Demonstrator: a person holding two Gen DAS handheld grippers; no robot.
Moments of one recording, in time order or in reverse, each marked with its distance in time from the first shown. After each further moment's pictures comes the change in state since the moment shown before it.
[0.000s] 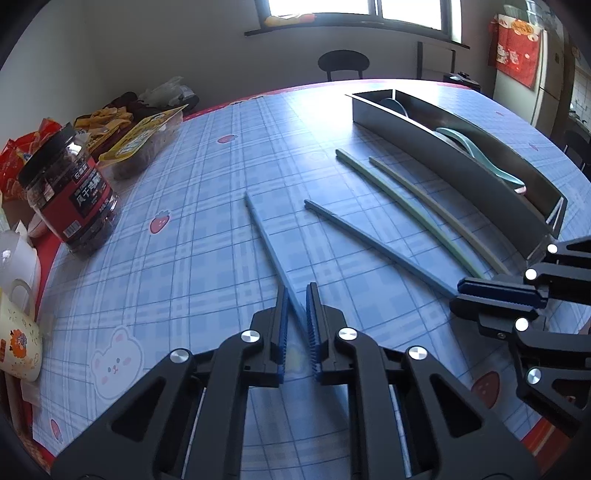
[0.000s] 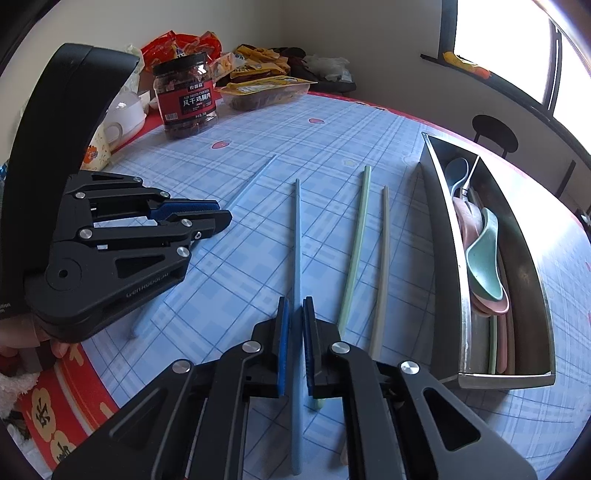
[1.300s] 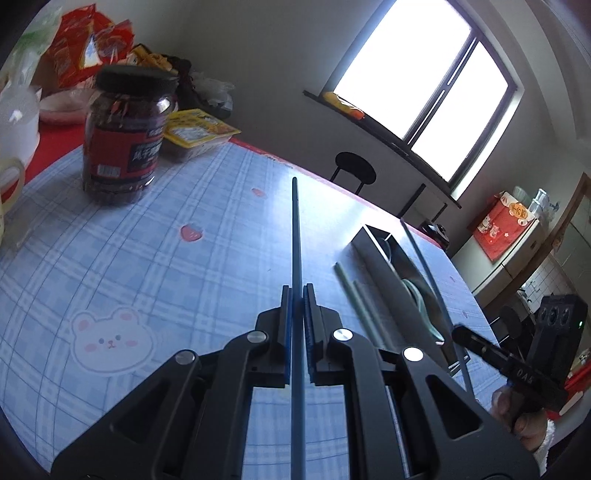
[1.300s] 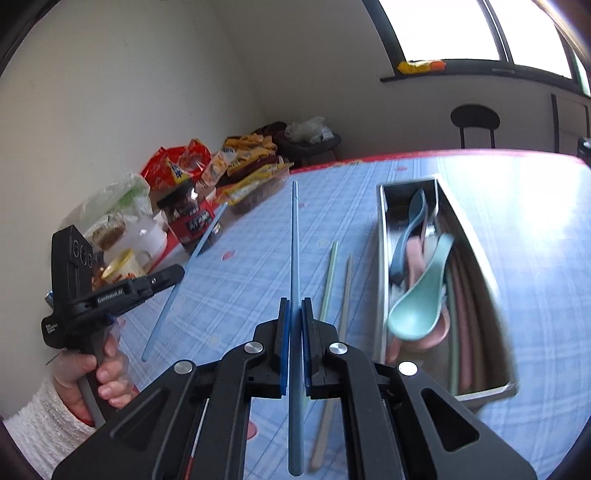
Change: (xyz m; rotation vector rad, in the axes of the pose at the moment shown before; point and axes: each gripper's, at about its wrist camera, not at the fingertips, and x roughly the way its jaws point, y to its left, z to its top) left arm -0.056 0.091 -0.010 -0.528 -0.270 -0.322; right arm -0.064 -0.081 0.013 0.298 -0.287 0.199
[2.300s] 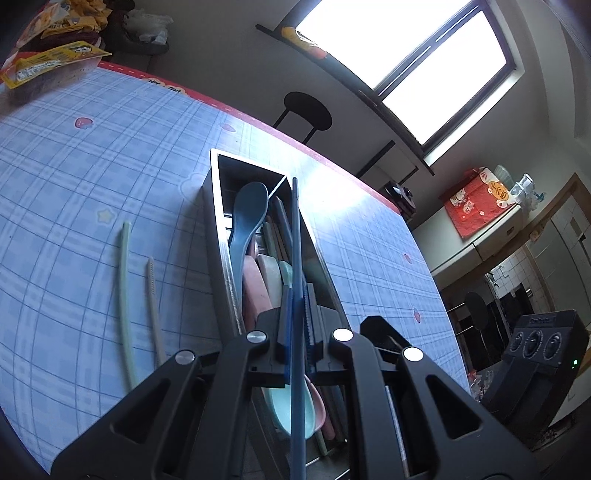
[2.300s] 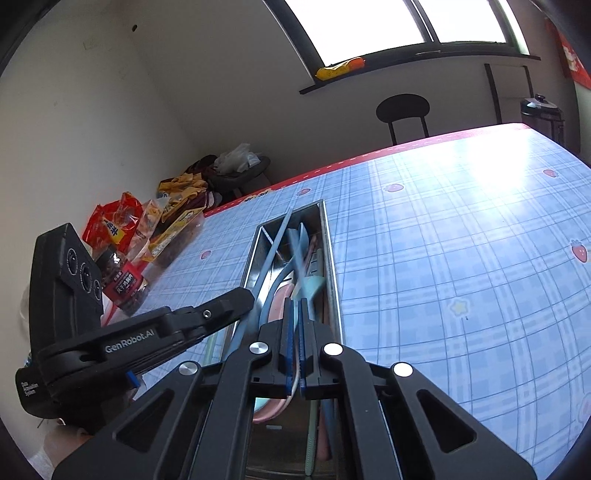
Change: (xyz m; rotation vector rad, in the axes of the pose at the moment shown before) left arm 0.172 -0.164 -0.009 -0.070 0.207 -0.135; right arm 0.002 -0.113 0.019 0.207 -0.068 -0.149
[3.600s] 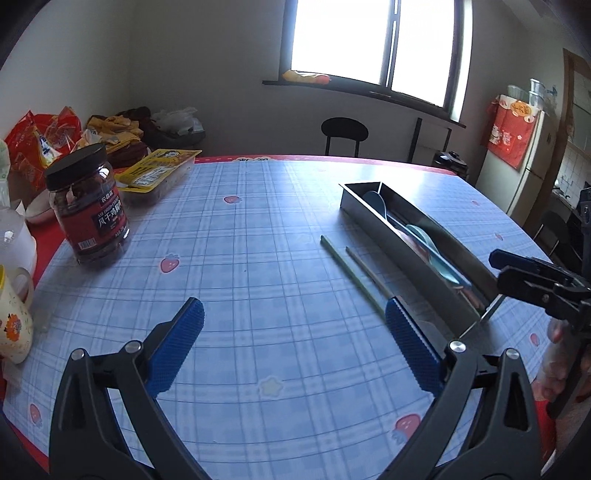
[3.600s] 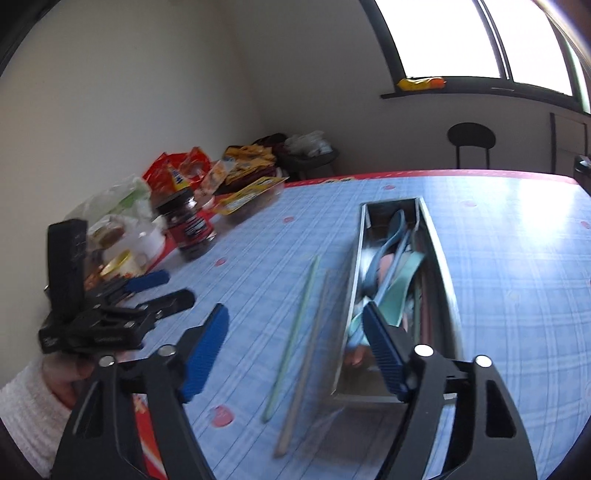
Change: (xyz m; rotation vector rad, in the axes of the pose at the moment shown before) left arm -0.162 0.077 -0.035 0.432 -0.125 0.337; right arm -0.046 0.087 -0.046 -0.250 0.045 0.152
